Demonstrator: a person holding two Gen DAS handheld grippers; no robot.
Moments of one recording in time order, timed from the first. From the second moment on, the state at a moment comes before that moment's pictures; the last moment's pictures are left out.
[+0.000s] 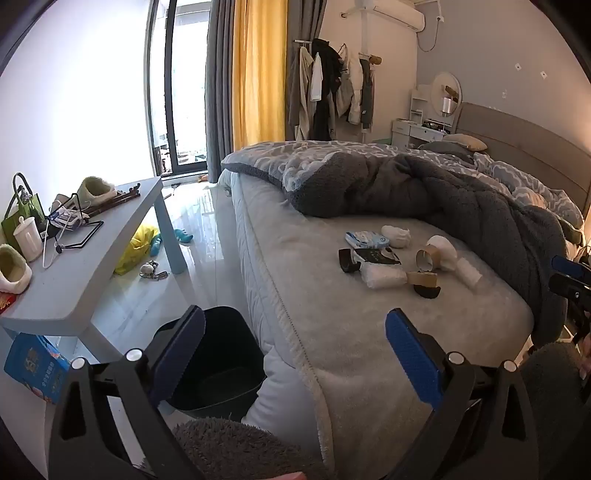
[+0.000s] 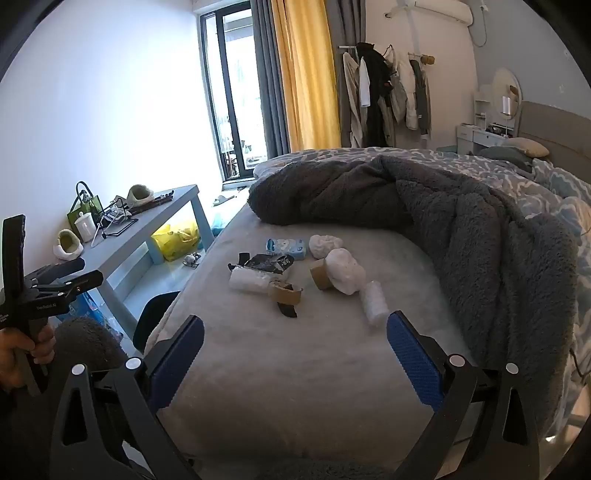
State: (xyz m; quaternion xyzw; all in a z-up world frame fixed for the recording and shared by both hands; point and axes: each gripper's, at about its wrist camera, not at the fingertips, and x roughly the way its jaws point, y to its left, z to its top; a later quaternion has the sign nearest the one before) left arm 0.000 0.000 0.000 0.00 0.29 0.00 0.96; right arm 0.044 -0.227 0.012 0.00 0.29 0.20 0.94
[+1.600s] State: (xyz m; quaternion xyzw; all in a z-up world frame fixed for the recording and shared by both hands) left arm 0.000 0.001 0.000 -0.01 0.30 0.00 0.96; right arm 0.044 -0.226 0.011 0.00 0.29 0.20 0.94
